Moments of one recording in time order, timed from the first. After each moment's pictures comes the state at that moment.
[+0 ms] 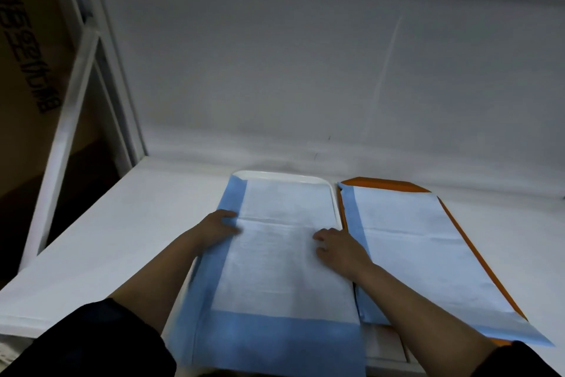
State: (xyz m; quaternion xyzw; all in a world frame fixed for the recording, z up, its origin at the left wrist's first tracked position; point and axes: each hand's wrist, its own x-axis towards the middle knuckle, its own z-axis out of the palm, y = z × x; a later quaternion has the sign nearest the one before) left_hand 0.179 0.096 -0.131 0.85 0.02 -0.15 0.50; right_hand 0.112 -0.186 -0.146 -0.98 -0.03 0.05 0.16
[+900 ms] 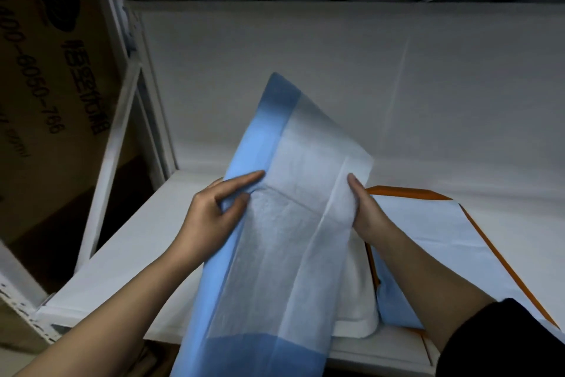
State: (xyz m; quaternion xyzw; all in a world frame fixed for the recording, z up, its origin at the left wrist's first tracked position) left_hand 0.065 0.113 -0.001 0.81 -0.26 0.25 0.47; right_hand 0.148 -0.174 -0.073 -0.55 0.06 0.03 0.84
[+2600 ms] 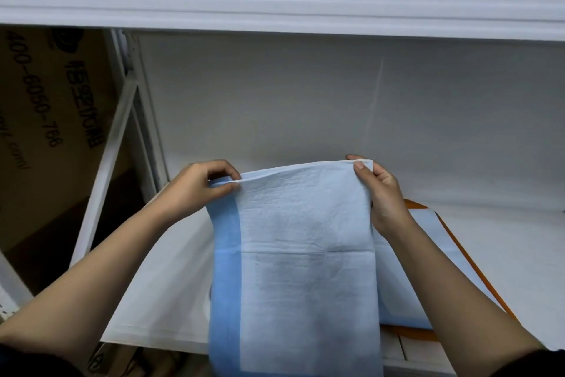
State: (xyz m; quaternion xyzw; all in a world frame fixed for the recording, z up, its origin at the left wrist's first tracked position) left_hand 0.095 0.133 0.052 0.89 -0.25 0.12 0.36; right_hand 0.066 -0.181 0.027 -0.59 -0.02 -0.15 0.79
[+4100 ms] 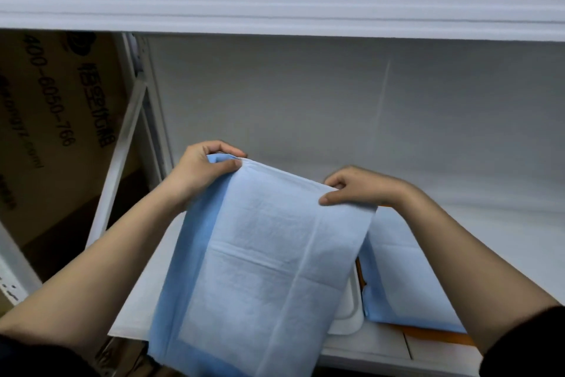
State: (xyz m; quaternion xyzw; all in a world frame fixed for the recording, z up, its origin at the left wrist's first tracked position) left_hand 0.081 0.118 0.078 0.78 -0.13 0.10 0.60; right_hand 0.080 -0.169 0.072 -0.93 -0.21 0.08 0.27
